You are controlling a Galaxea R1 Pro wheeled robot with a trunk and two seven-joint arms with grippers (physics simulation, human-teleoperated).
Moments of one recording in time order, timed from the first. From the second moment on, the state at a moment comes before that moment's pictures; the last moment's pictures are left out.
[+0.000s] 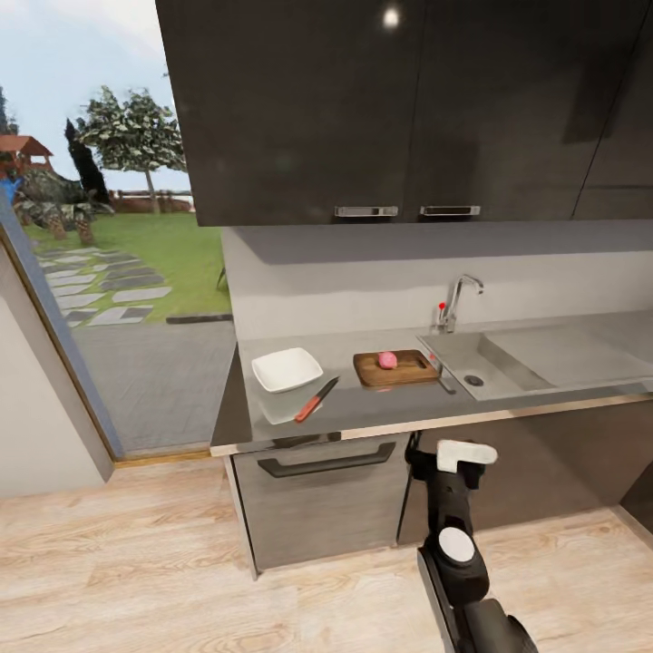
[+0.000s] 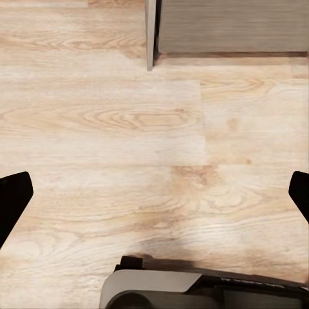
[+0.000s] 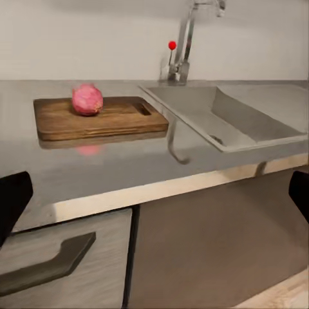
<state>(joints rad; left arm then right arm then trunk) 0.26 -0.04 0.05 -0.97 0.06 -0.10 0.02 -0.18 0.17 0.15 -1.61 0.23 0.28 -0.42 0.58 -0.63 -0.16</state>
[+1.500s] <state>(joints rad) 0.26 -0.04 0.05 -0.93 0.06 -0.10 0.02 -0.54 0.17 0.35 -1.45 -0.08 0.61 -0.41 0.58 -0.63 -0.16</state>
